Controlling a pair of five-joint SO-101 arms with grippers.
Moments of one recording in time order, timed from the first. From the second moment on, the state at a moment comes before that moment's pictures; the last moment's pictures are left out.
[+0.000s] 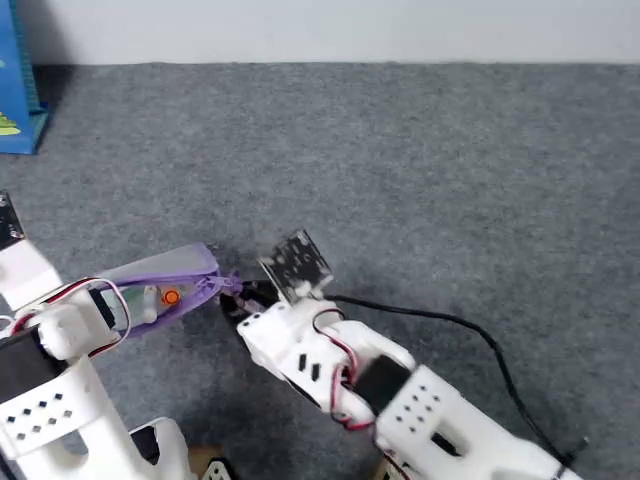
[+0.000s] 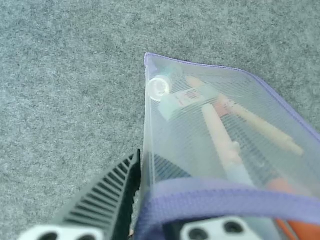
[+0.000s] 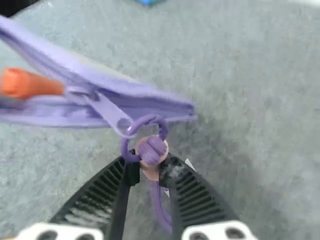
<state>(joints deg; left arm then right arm) -31.5 -51.6 29.2 99.4 10.3 -51.8 -53.0 66.2 21.5 -9.7</state>
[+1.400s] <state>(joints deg) -18.9 -50.9 20.3 99.5 6.7 -45.7 -90.9 75.6 42.5 -5.1</state>
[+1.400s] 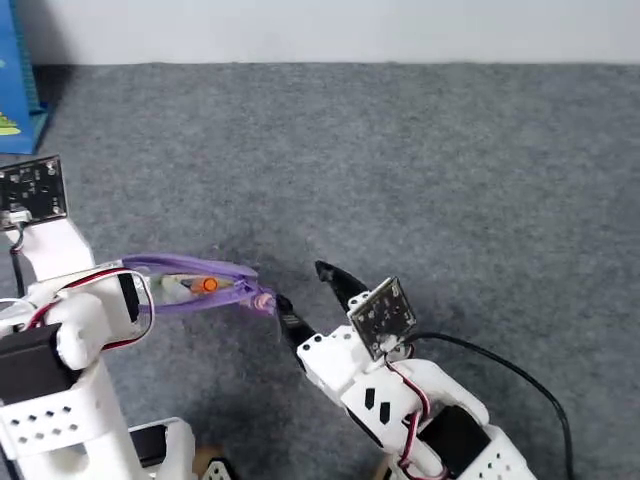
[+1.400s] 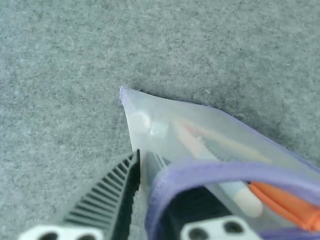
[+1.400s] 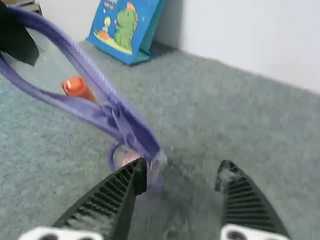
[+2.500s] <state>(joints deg) -18.9 -50.9 20.4 99.5 8.2 -53.3 -77.4 78.1 28.8 -9.5</state>
